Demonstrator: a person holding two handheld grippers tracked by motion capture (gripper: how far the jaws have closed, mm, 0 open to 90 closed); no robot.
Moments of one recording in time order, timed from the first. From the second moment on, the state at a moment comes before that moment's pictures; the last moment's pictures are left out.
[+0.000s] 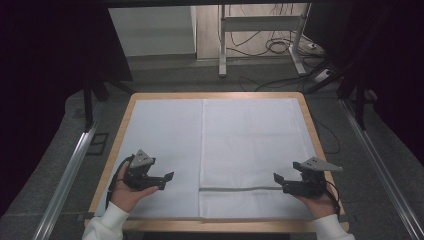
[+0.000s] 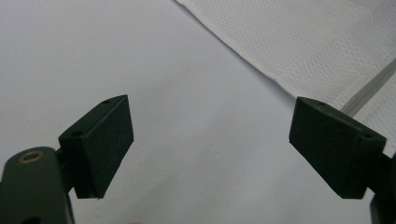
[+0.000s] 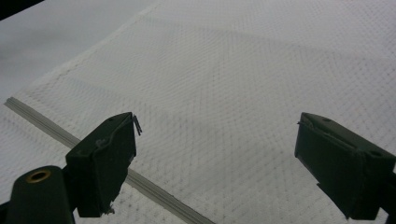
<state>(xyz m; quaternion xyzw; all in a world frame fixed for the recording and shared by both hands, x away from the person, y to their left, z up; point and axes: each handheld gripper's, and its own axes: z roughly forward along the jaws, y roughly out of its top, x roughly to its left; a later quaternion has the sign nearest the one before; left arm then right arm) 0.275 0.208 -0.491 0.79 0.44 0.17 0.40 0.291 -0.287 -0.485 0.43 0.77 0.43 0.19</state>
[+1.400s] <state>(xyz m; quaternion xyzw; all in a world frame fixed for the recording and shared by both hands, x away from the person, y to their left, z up) 0.285 0.148 -0.490 0.80 0.46 0.06 0.39 0.286 -0.287 -0.485 0.43 0.77 0.41 0.23</state>
